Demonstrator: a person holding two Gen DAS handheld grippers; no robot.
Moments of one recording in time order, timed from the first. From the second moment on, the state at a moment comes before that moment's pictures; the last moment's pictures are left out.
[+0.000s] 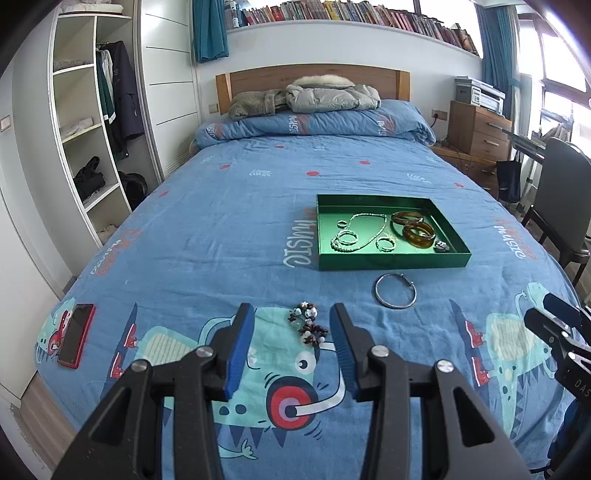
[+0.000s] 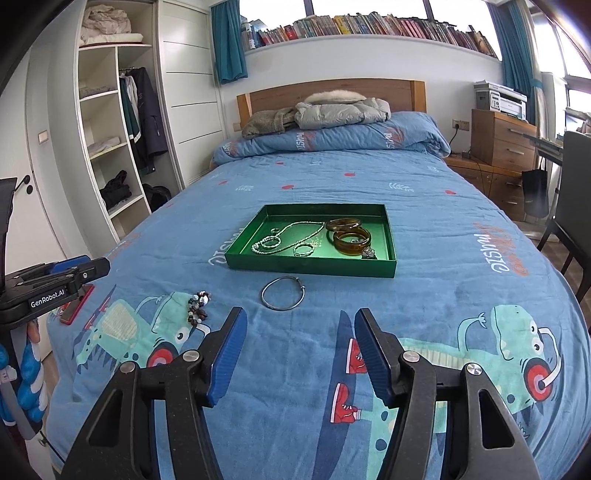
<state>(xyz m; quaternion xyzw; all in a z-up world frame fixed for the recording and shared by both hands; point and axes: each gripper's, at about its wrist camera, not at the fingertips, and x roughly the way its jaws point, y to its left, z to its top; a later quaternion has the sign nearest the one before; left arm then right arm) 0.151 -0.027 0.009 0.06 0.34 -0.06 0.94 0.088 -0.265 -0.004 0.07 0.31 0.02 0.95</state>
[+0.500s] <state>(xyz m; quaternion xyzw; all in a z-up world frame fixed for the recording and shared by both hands) 0.197 -0.044 -0.036 0.07 0.38 -0.06 0.92 0.127 -0.271 -0.042 0.07 0.35 0.03 0.94</state>
